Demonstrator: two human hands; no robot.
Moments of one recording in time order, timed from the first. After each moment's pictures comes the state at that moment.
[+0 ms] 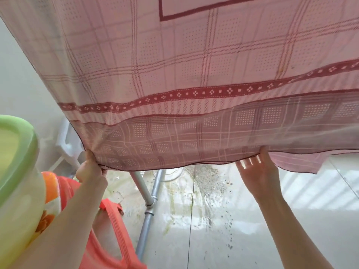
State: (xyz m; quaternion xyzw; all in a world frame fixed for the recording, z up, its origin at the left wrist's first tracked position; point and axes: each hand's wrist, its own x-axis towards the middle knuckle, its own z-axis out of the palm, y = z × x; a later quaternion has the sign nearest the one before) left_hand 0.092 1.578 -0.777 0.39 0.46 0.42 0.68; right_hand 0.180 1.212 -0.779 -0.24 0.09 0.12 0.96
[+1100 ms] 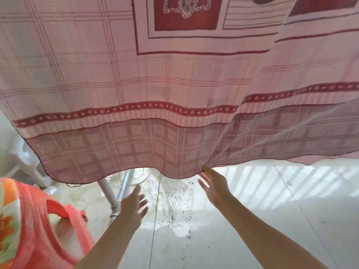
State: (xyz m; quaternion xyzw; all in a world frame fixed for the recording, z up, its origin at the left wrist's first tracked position) left_hand 0.058 1.377 -0.808 0.45 0.47 0.08 0.75; right_hand 0.140 1.184 -0.784 -0.47 0.15 0.16 0.85
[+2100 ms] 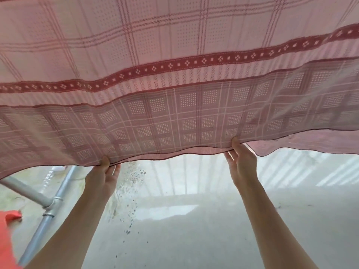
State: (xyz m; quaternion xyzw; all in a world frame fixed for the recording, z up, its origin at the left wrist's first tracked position) left_hand 0.161 1.231 -0.802 0.33 0.32 0.21 0.86; right_hand 0.227 0.927 -0.787 -0.44 0.14 -0.02 0.89
